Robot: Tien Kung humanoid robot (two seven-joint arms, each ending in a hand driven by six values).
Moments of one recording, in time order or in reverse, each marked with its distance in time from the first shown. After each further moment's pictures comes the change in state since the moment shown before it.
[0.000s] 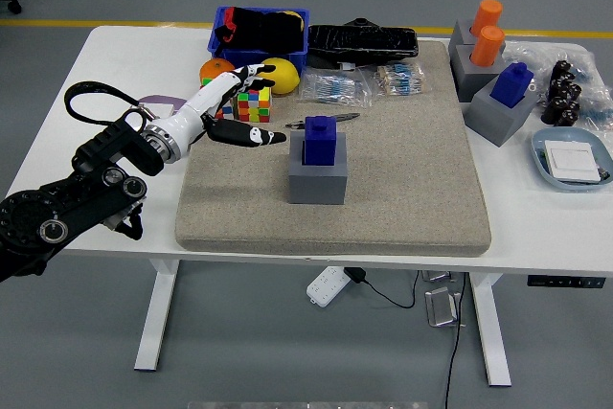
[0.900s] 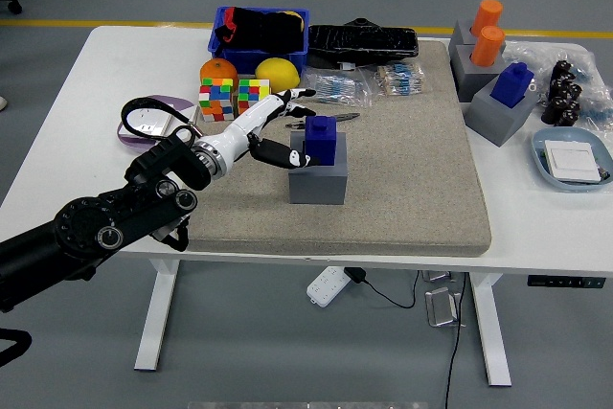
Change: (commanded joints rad) left arm -0.032 -0.133 0.068 0.101 -0.018 0.030 0.038; right arm 0.014 -0.009 -0.037 0.002 0.005 0.000 0.001
